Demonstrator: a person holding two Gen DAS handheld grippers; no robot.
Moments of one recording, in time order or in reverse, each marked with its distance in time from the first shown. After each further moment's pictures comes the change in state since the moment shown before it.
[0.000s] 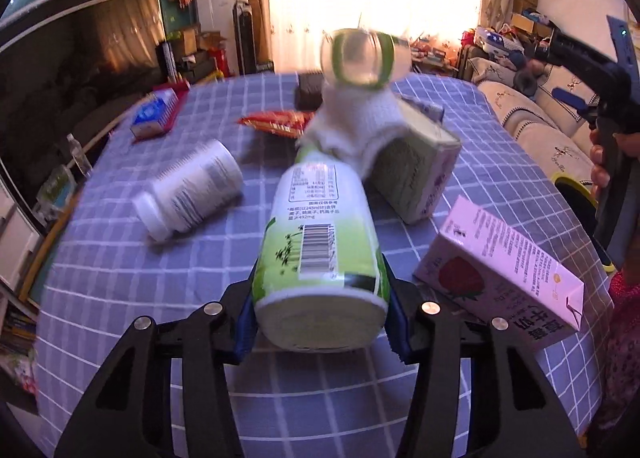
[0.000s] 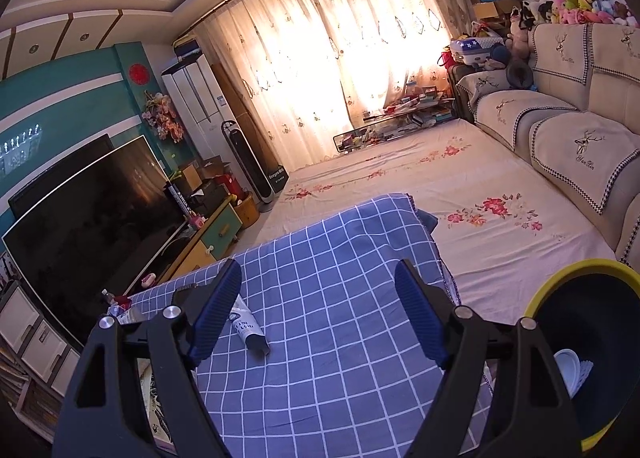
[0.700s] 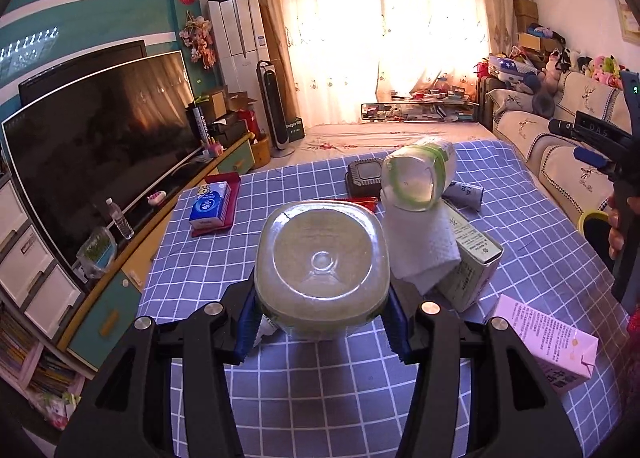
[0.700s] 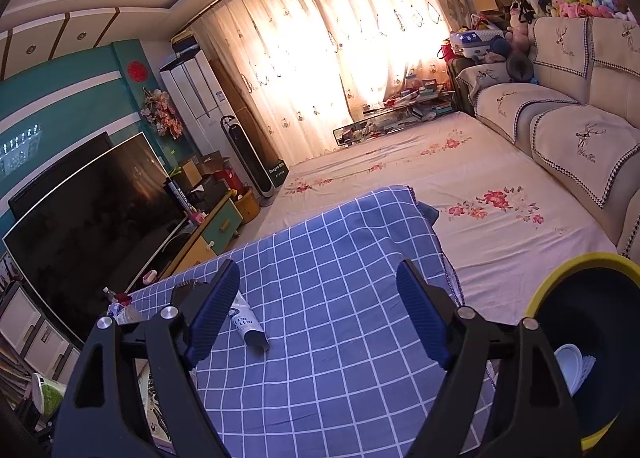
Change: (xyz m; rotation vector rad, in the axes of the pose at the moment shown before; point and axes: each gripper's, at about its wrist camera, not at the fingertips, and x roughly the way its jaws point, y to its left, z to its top) left arm -0.036 0.030 0.059 0.060 -0.180 0.119; right arm 0.008 0.001 -0.006 0.010 0.022 0.002
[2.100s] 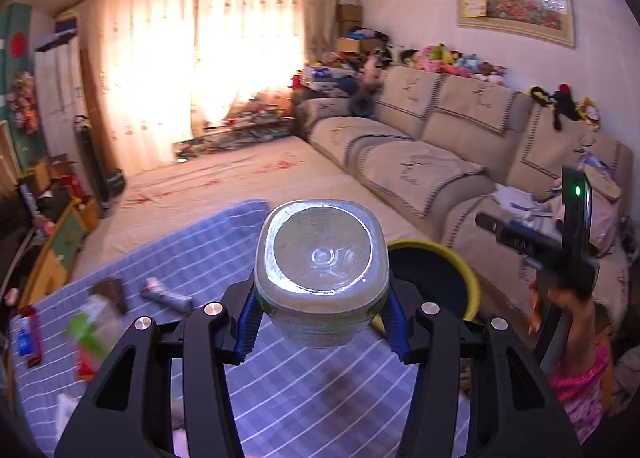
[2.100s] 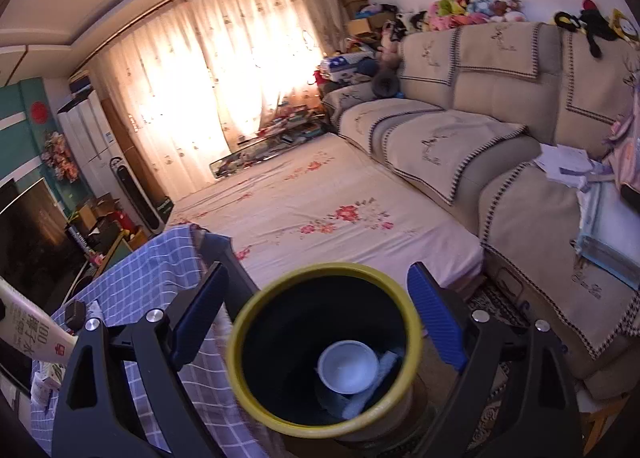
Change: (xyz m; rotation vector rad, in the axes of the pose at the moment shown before) left arm -0.072 -0.242 0.110 0.267 -0.062 -0.633; right arm -0.198 -0.222 -0.012 0.145 -0.099 -0.427
